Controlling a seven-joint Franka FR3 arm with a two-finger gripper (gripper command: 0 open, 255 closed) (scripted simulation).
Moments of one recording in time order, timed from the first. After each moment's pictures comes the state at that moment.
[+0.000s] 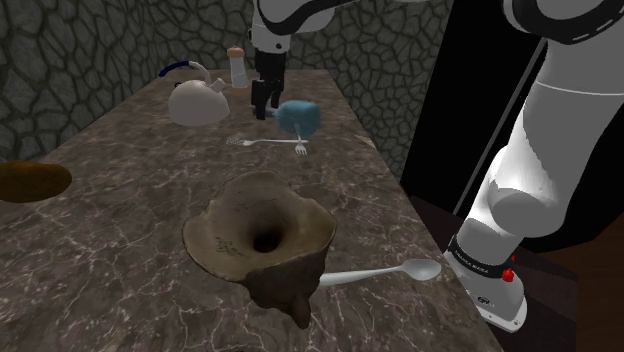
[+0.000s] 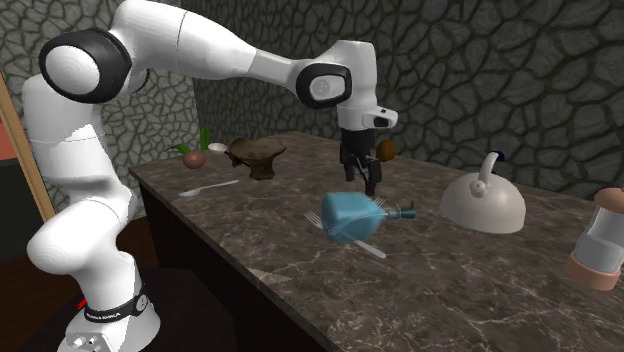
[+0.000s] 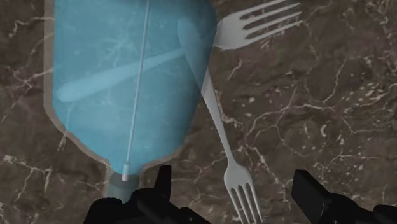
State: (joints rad) arm 0.17 0.06 0.09 -1.81 0.05 1.98 -0.21
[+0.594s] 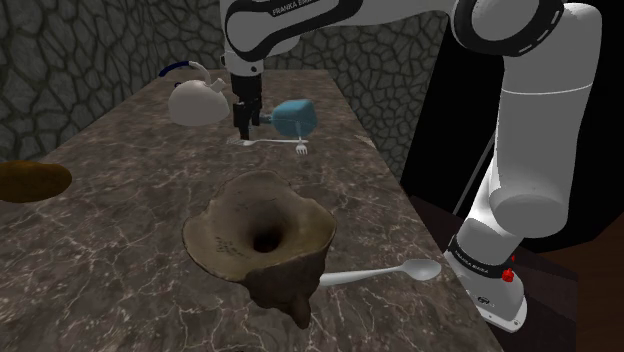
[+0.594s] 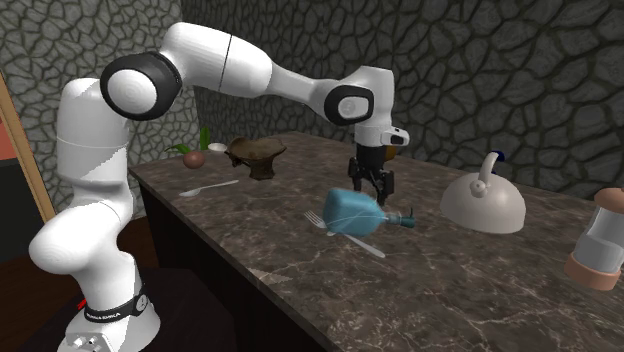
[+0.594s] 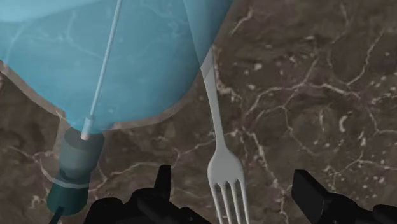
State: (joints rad) arm 0.21 0.28 0.12 -1.63 -0.01 1.94 -0.28
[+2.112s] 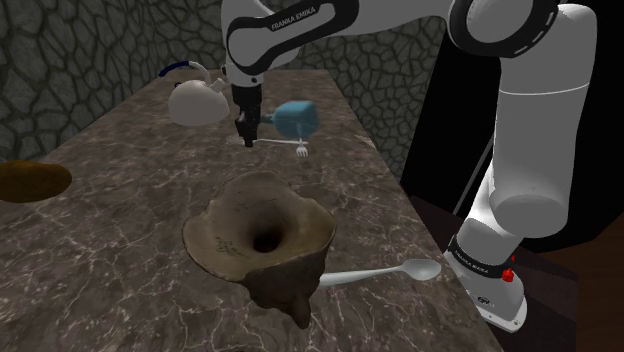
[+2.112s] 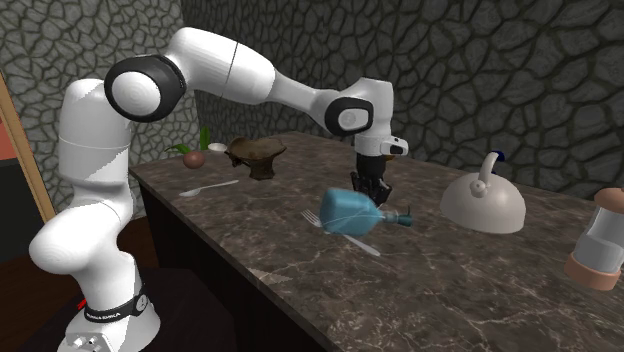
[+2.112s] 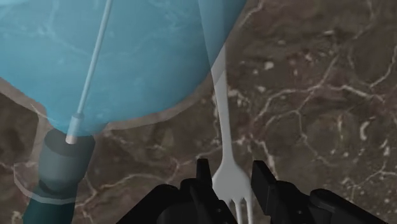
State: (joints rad) arm 0.21 0.30 0.12 -1.66 -0.01 2.00 -0.28
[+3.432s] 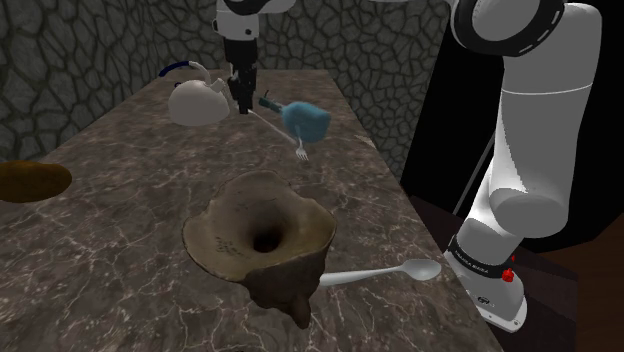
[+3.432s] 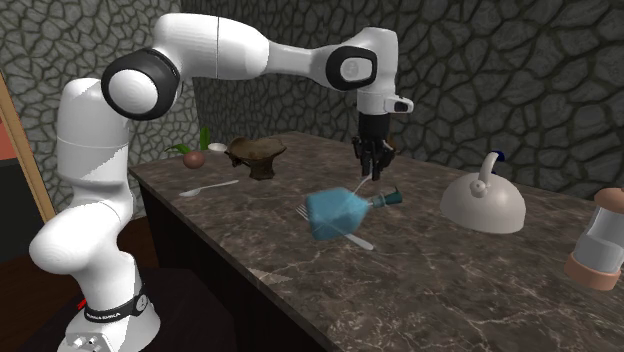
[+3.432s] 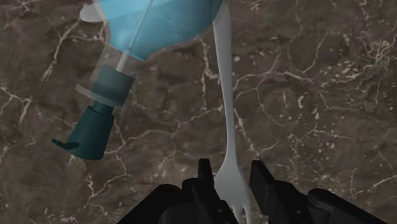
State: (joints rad) arm 0.22 0.28 0.12 -1.43 -0.01 1.75 -0.27
